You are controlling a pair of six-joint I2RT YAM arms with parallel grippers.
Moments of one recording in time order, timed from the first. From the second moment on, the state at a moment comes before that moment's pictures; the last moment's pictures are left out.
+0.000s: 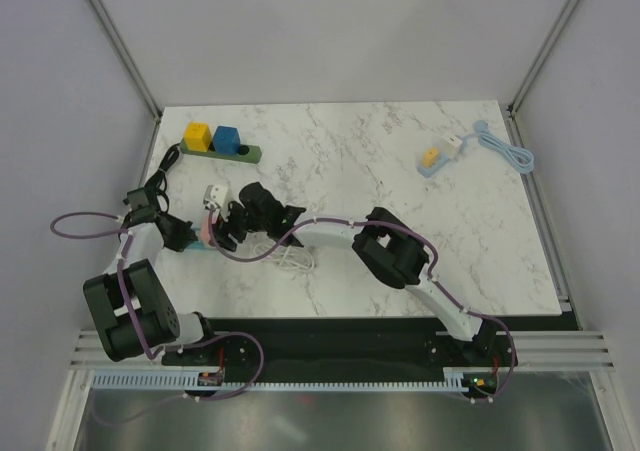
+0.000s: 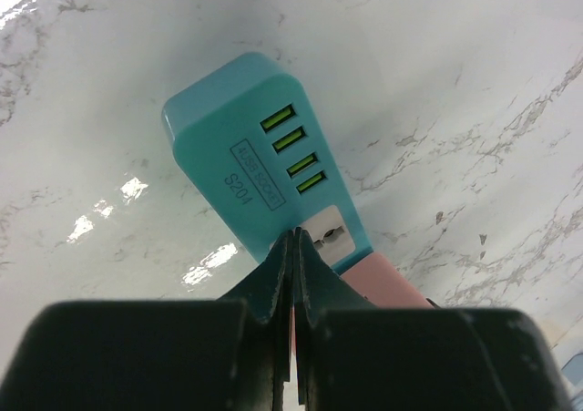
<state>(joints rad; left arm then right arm) 0.39 1.35 0.70 -0.42 0.08 -0.76 1.05 2.44 1.86 0.25 -0.36 -0.12</state>
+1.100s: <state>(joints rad) 0.36 1.34 0.69 -0.40 0.06 -0.78 1.16 2.37 1.77 0.27 -0.05 -0.34</state>
